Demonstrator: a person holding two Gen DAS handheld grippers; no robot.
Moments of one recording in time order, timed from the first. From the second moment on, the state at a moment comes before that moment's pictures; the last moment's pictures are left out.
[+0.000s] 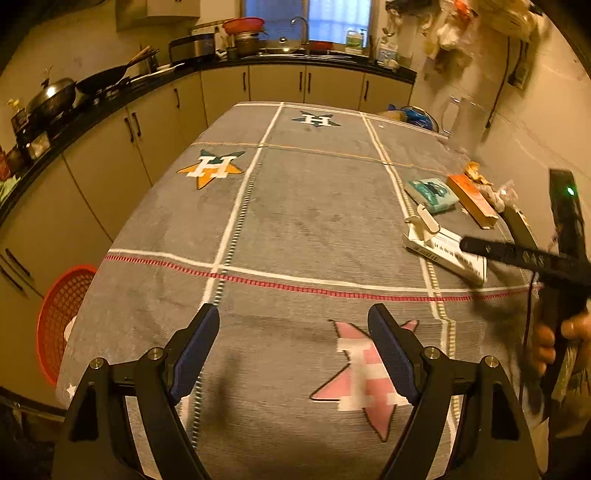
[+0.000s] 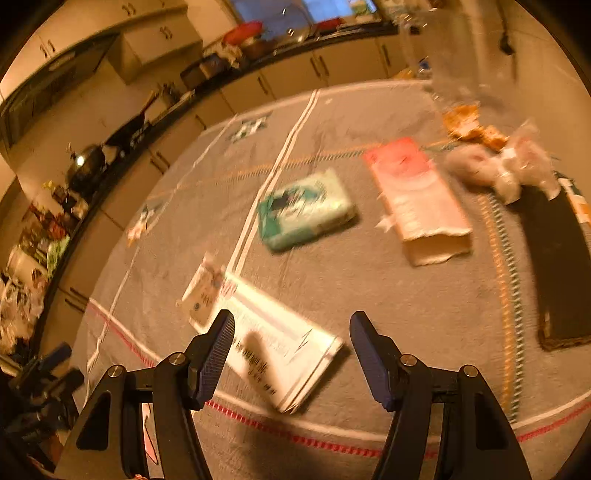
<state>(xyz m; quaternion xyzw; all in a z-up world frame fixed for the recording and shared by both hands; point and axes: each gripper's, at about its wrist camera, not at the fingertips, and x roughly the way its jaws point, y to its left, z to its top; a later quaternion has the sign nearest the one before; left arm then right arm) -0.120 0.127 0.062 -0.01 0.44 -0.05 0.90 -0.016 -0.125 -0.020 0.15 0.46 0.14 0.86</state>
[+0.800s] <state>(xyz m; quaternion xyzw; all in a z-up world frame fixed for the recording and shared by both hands) -0.047 0.039 0.020 -0.03 0.52 -0.15 0.84 -0.022 -0.179 0.008 0.11 0.41 0.04 0.91</state>
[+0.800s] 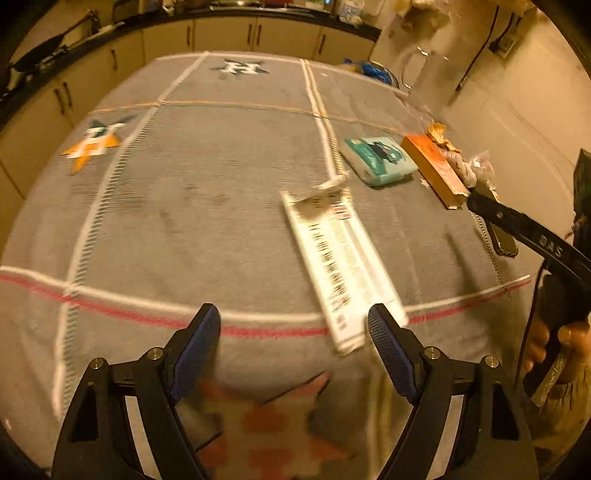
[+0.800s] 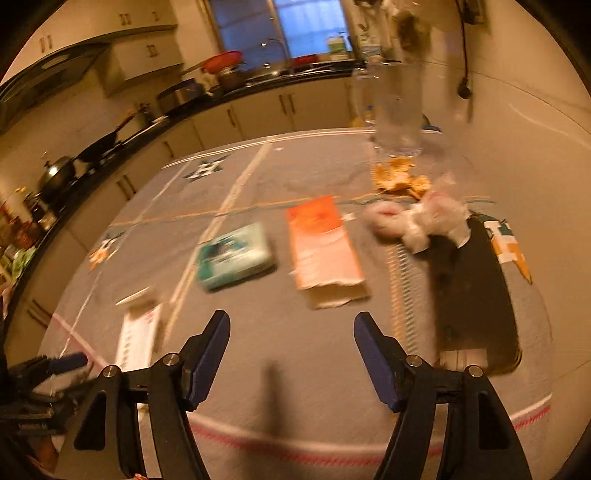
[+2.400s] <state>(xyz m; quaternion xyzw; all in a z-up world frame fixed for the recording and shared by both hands) -0.130 0.135 0.083 -0.03 0.39 -0.01 0.92 -0.085 -0.100 0.031 0.12 0.39 0.13 0.90</state>
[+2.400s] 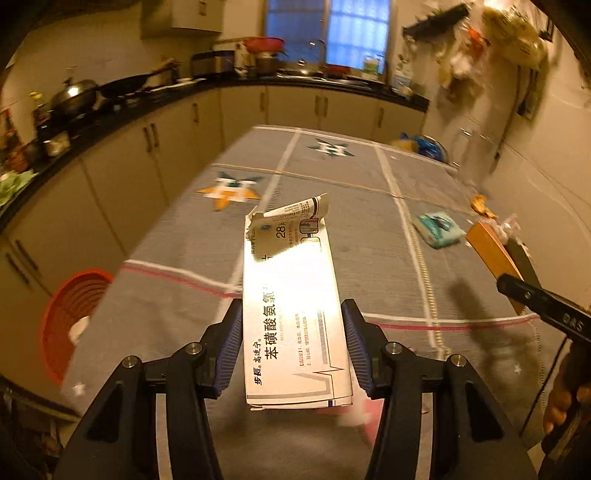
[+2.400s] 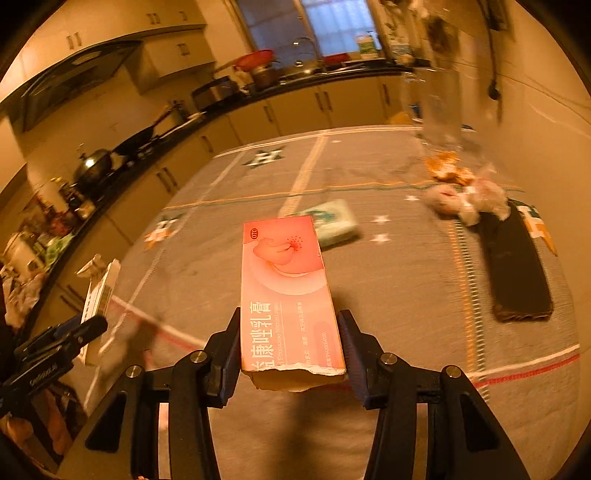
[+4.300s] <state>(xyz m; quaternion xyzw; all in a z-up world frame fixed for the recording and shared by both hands) -0.162 0.439 0.019 -0.17 0.40 0.22 0.87 -0.069 0.244 0.030 -0.04 0.43 0.36 0.83</state>
